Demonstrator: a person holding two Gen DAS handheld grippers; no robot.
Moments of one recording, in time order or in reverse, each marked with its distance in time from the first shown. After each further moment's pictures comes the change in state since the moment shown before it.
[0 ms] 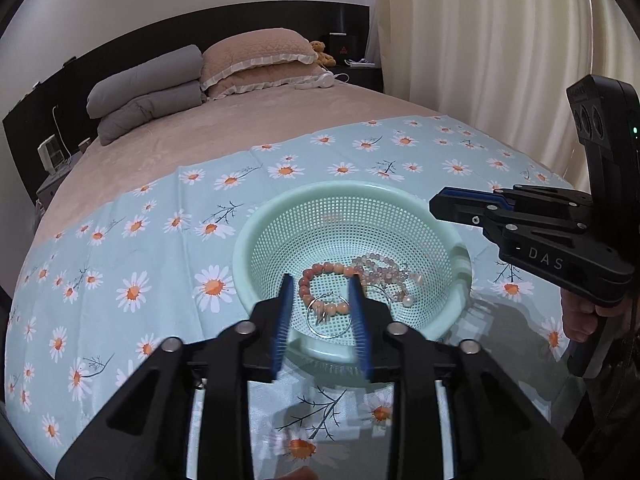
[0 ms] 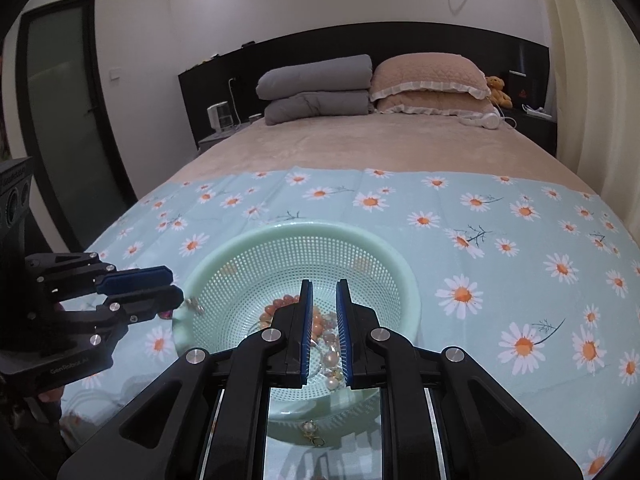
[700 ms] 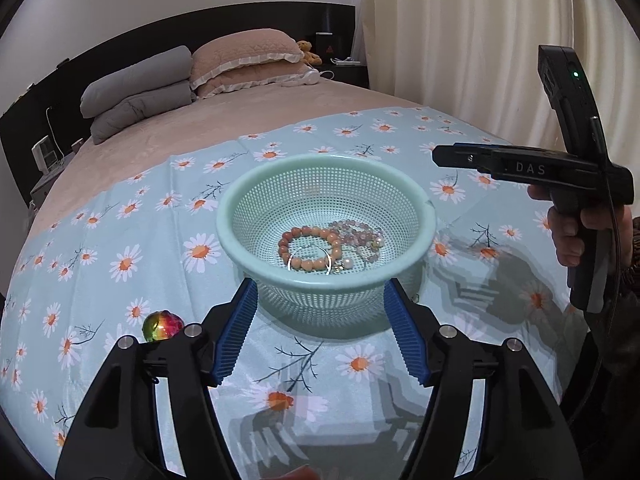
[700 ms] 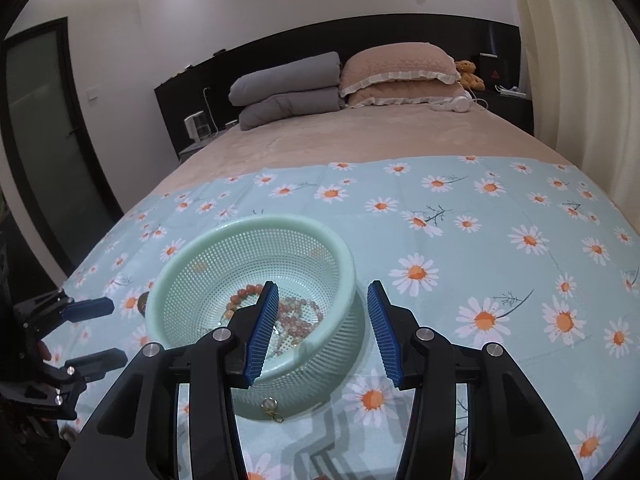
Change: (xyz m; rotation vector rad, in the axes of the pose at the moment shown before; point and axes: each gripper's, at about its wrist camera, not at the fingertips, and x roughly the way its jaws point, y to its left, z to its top) left arm -0.026 -0.024 -0.042 0.047 -0.004 -0.043; right arm -0.033 -0.048 -0.016 0.090 -0.002 -0.044
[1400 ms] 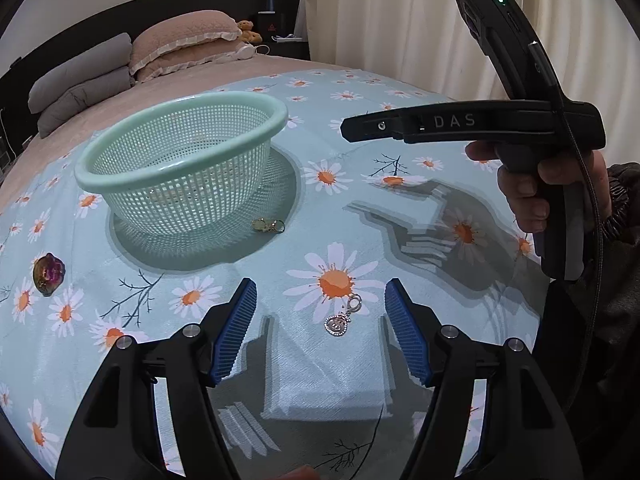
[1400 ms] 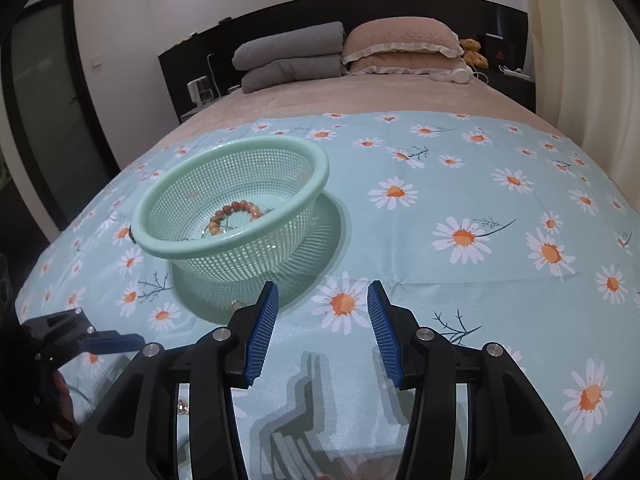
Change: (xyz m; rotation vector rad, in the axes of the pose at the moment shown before) left arm 0.032 -0.095 -0.058 0.053 0.061 -0.170; right arm -0.010 -0.020 -0.062 -0.048 0.094 0.016
